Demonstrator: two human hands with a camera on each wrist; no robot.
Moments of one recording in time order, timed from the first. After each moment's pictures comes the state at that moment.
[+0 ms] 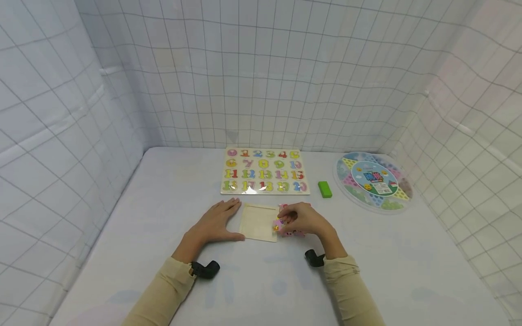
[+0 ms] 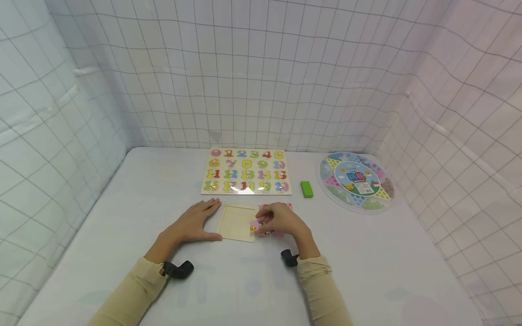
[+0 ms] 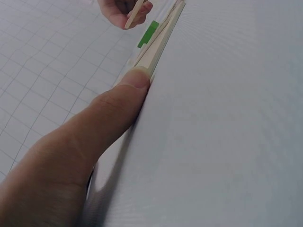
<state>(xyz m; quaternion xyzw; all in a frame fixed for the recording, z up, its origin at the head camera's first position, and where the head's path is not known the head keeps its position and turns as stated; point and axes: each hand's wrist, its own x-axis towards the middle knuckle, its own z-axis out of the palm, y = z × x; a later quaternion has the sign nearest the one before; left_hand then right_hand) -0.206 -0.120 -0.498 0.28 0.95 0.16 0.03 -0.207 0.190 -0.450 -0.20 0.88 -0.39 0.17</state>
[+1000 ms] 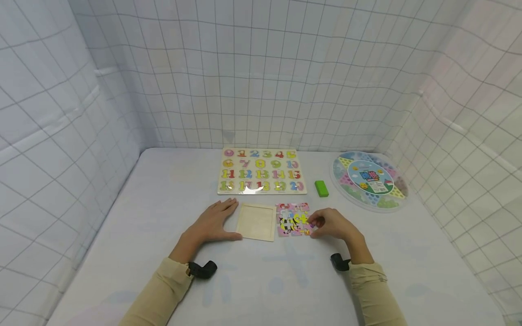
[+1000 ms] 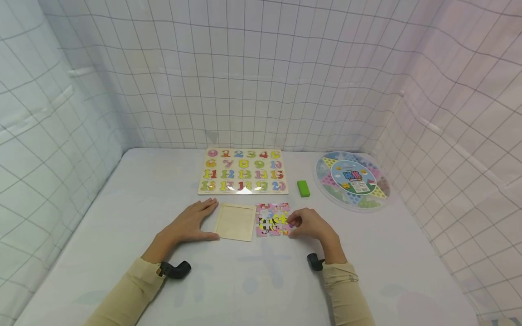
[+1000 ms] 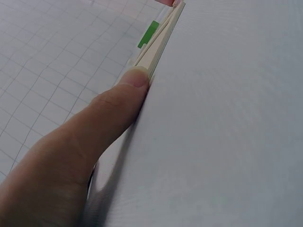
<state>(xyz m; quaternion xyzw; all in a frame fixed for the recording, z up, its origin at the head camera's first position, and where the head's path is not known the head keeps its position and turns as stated) -0.208 -0.120 -0.498 0.28 0.95 0.16 0.03 -0.193 0.269 -0.456 -0.12 0.93 -0.31 0.16</state>
